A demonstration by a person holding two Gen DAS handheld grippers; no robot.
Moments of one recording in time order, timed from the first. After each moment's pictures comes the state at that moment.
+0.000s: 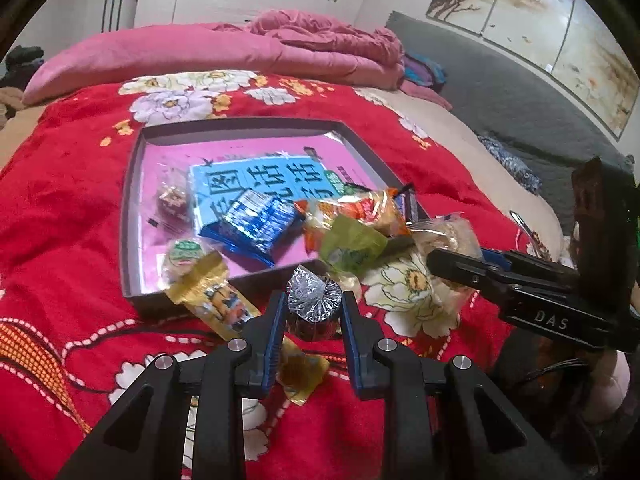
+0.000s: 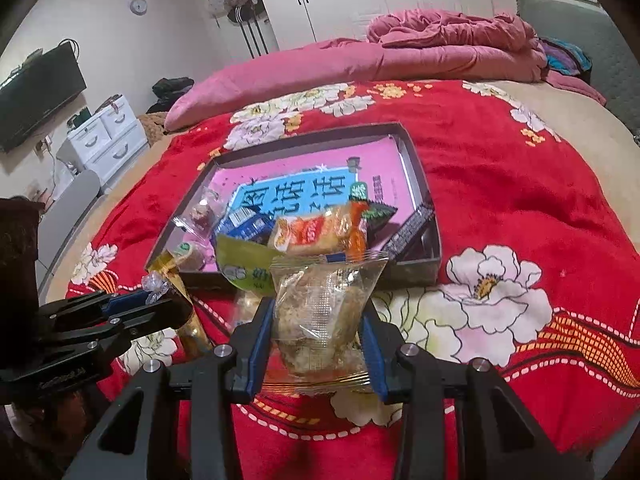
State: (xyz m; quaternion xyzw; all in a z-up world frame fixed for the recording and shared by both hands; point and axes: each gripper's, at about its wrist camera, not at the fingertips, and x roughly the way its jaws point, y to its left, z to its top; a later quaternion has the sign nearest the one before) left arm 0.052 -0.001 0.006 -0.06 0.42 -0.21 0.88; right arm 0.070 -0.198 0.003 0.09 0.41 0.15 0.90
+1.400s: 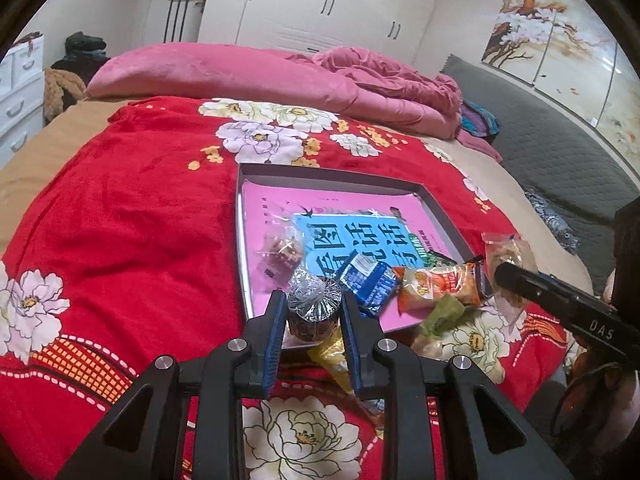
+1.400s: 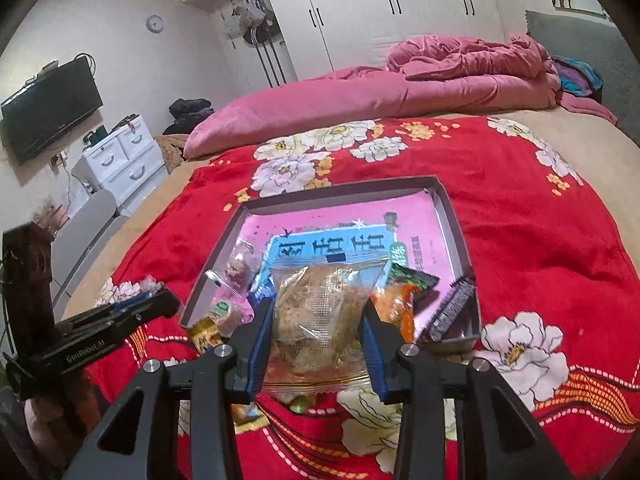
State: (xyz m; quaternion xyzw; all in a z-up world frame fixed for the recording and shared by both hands) left arm 0.076 0.069 0.024 -0.10 0.38 -0.12 0.91; right arm 0.099 -0.169 0.040 0.10 0.37 0.17 0.91
